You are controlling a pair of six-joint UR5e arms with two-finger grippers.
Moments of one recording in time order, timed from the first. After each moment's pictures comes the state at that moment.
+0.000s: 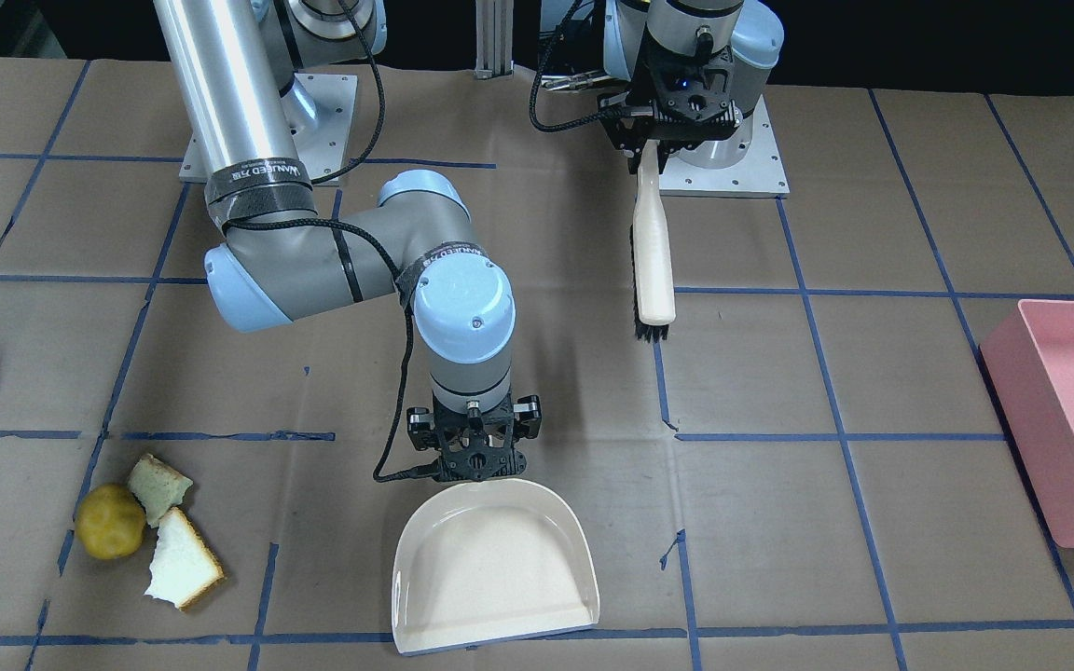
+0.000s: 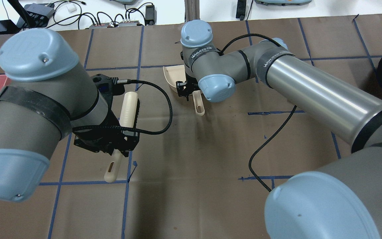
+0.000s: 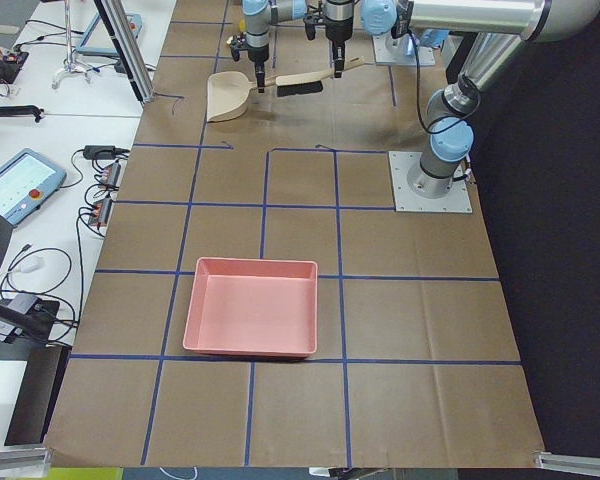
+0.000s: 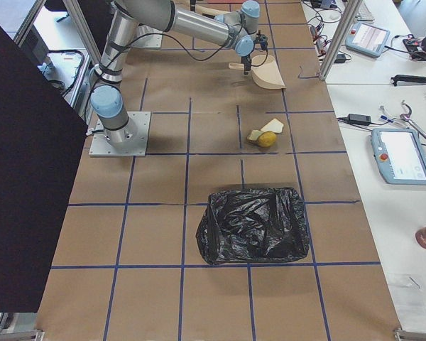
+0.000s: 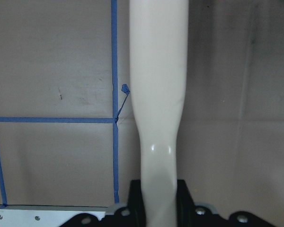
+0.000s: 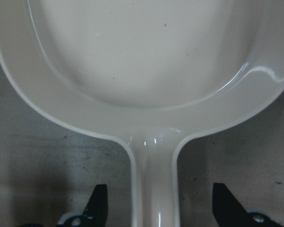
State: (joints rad) left arm -1.75 -1.33 -1.90 -1.58 1.56 -0.20; right arm 1.93 -1.00 1.50 -2.11 -1.57 0.25
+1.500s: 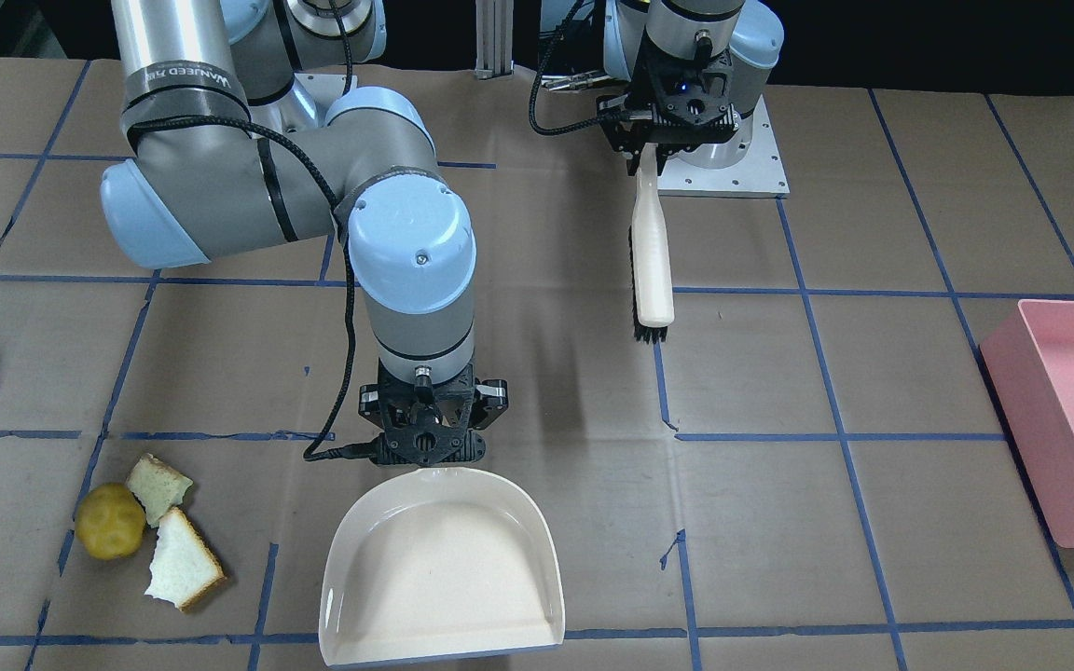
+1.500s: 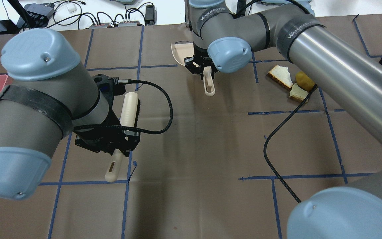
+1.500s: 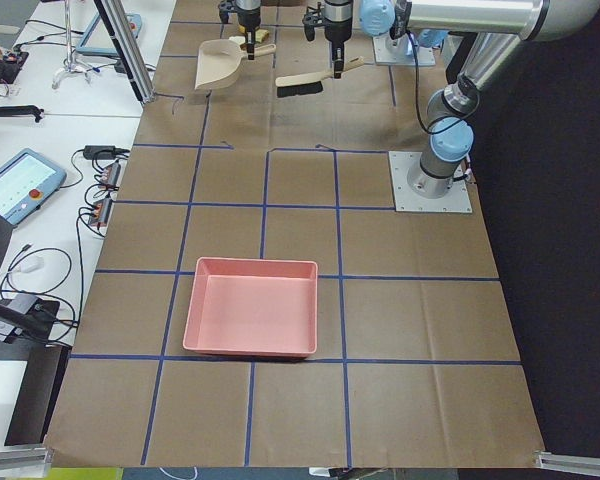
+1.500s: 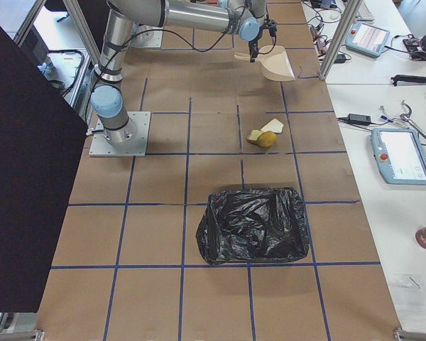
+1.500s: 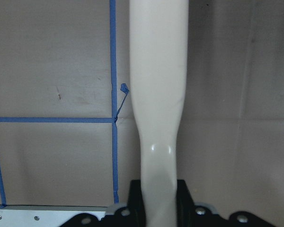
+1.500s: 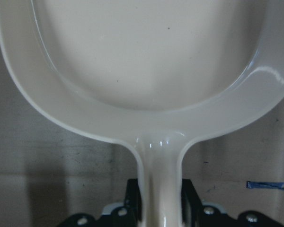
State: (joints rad) left arm -1.75 -1.33 -1.90 -1.58 1.56 -0.20; right arm 1.87 -1.09 1.33 -1.85 -1.59 0.26
